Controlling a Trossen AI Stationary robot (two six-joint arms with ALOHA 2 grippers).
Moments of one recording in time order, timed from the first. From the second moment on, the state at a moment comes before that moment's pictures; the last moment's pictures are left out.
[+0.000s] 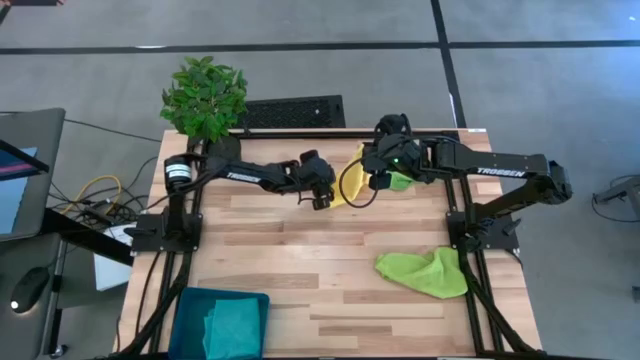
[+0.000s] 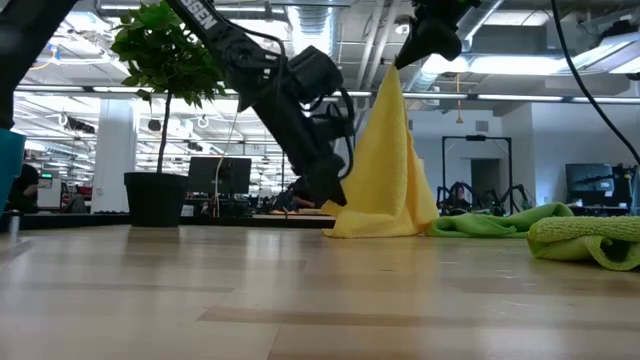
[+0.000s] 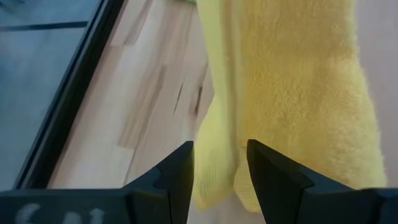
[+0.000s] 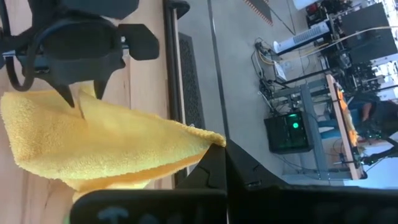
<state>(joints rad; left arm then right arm) 0.26 1.96 1.20 -0.03 -0.26 0.22 -0.14 1.31 1.25 -0.62 0.58 -0.63</state>
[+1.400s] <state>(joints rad) 0.33 1.59 1.38 -0.64 -0.71 0.20 -0.33 1.31 1.23 -0.52 0.43 -0.67</state>
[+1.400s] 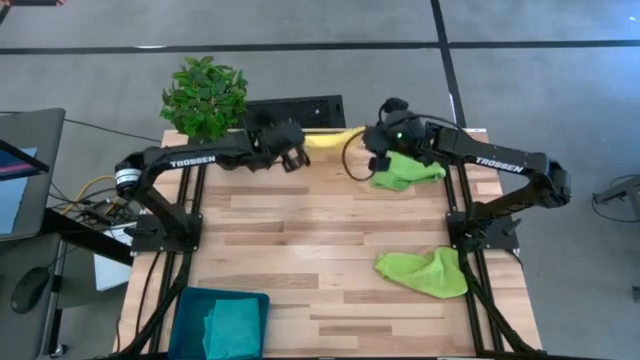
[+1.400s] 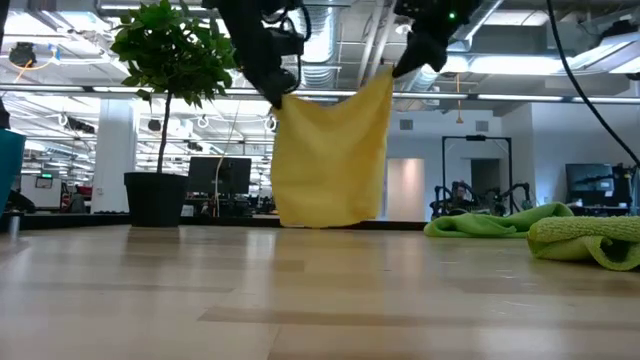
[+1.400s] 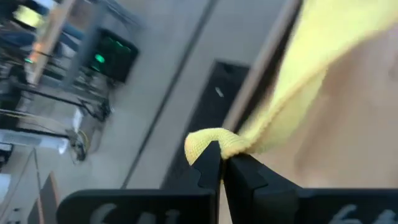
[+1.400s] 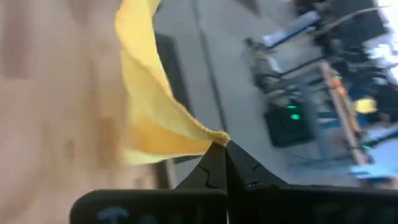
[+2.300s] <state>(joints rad) -0.11 1.59 1.12 -0.92 -0.34 -0.41 0.06 1.32 0.82 -0.52 0.18 -0.20</state>
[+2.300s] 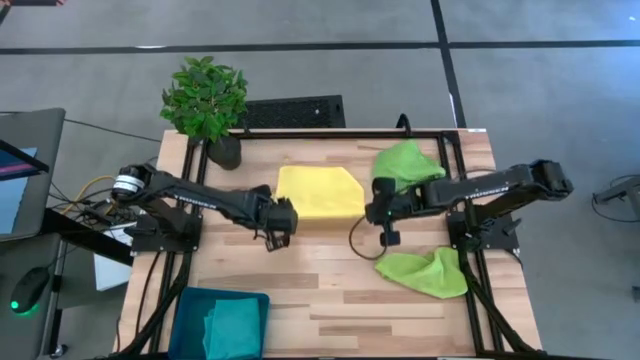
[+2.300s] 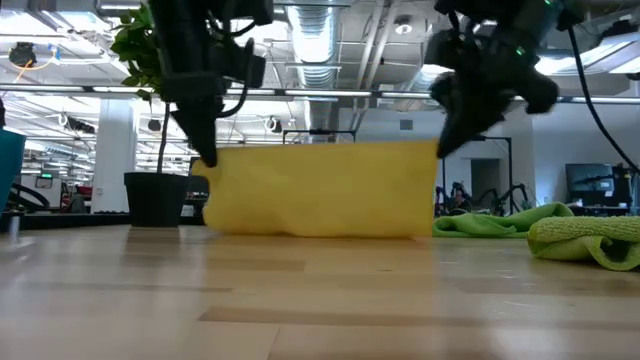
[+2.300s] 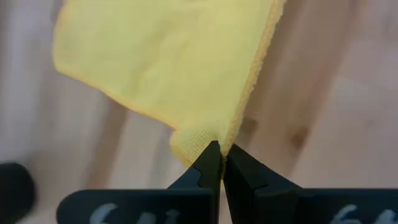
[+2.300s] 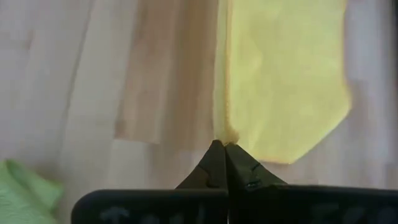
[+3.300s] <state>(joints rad) -0.08 1.59 0.97 -0.73 -0.44 -0.62 0.01 1.53 0.76 -0.33 0.37 -0.08</state>
